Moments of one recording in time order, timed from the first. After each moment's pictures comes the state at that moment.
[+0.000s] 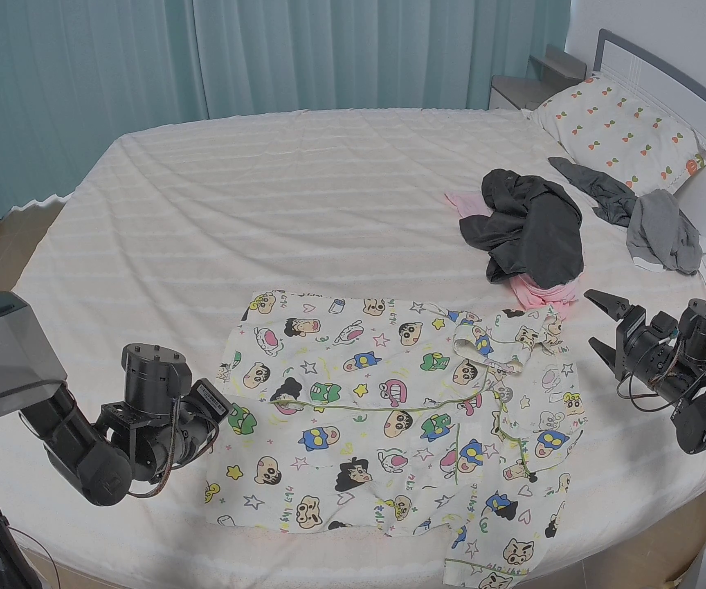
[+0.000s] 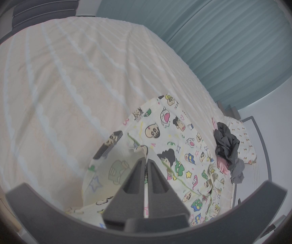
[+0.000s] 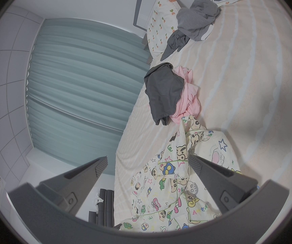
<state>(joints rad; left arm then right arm) -0.37 1.99 -0.47 -0.92 0.20 -1.03 -0.06 2.03 -0.41 -1.51 0.38 1.08</state>
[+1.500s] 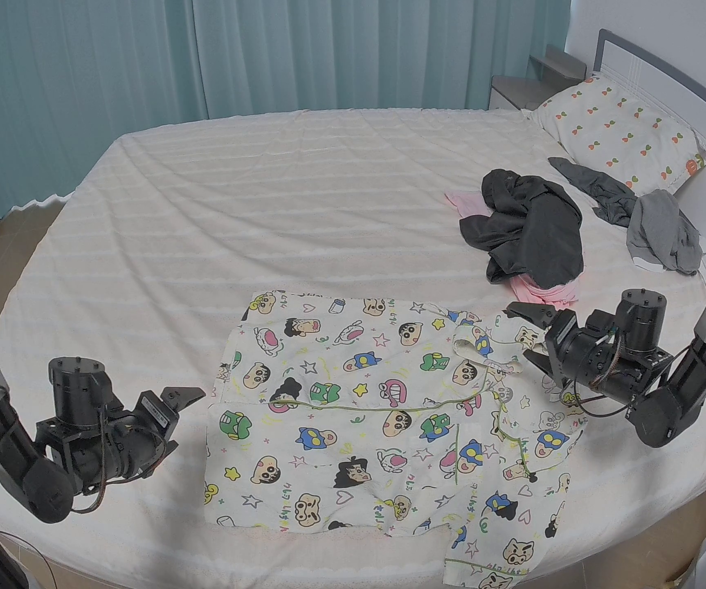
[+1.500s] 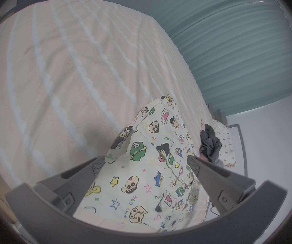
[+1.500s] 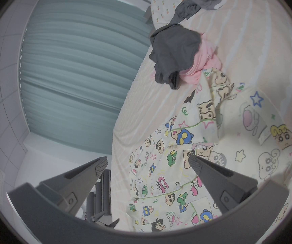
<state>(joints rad) -0.18 1.87 -0.24 -1.08 -0.12 -1.06 0.21 2.07 -0.59 -1.24 0.29 1.05</state>
